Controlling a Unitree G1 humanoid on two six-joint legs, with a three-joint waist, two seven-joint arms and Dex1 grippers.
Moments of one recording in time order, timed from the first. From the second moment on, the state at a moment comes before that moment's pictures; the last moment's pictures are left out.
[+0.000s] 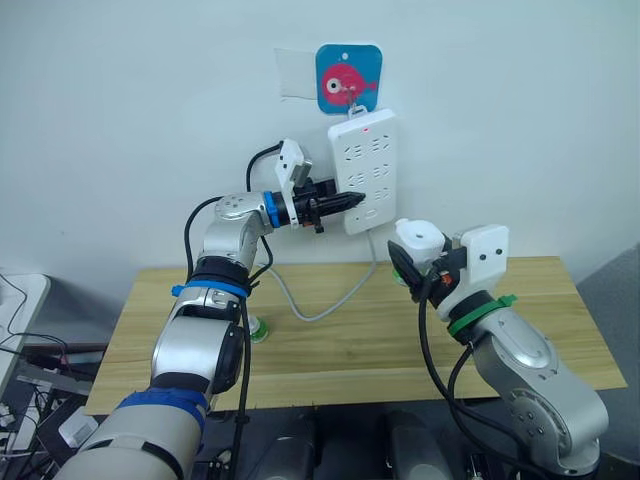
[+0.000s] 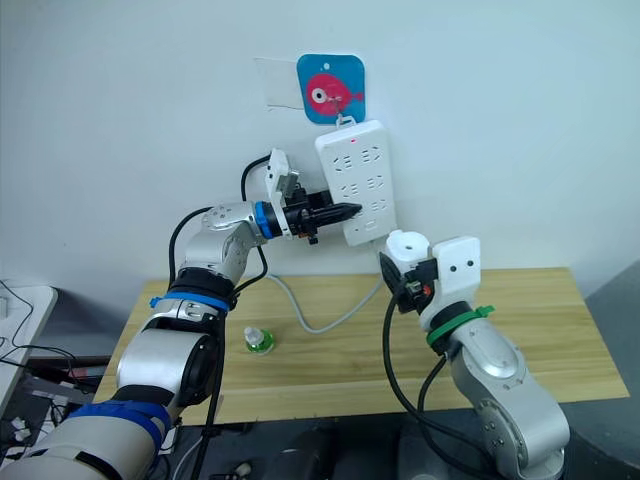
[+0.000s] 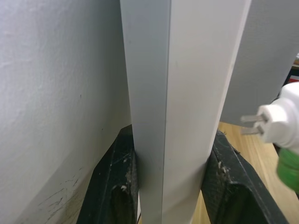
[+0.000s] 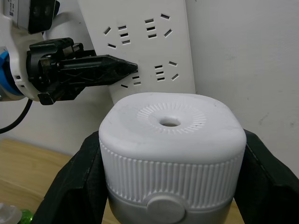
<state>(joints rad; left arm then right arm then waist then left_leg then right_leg) -1.03 0.27 0.04 0.84 -0.26 0.06 -1.18 -0.13 -0.18 0.04 -0.86 0.36 0.87 0.06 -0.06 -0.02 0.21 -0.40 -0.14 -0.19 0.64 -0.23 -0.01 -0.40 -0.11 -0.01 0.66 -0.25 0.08</state>
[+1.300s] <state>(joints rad) -0.34 0.14 -0.22 -0.08 -0.28 0.21 -0.81 -0.10 0.08 -0.36 -0.43 1.32 0.67 -0.22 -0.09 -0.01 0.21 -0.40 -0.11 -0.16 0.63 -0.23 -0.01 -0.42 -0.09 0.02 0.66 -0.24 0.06</state>
